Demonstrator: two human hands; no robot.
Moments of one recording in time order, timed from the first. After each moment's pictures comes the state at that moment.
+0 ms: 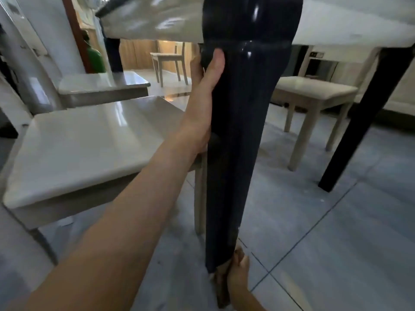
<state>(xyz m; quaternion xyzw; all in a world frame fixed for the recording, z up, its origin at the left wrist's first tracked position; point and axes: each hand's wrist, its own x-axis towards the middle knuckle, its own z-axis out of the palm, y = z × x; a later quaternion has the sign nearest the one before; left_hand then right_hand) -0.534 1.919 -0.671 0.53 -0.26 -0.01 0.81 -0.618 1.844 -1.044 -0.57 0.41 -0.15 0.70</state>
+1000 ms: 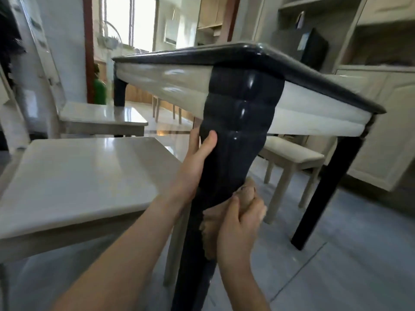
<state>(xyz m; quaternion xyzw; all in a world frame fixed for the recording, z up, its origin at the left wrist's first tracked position) -0.544 1.919 -0.667 0.48 -0.29 -0.01 0.83 -0.621 1.851 -0.744 -0.68 0.12 -0.46 0.56</state>
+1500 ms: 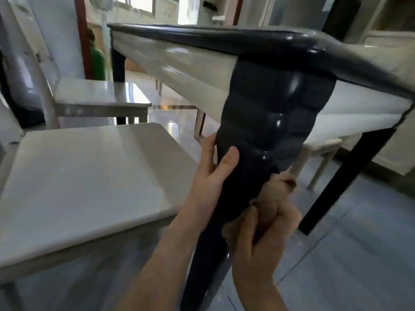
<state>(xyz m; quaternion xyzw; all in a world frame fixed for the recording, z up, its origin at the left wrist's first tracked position) -0.542 1.924 -0.670 0.47 -0.27 -0.02 0.84 -0.612 1.849 -0.726 -0.71 0.00 -0.54 0.45</state>
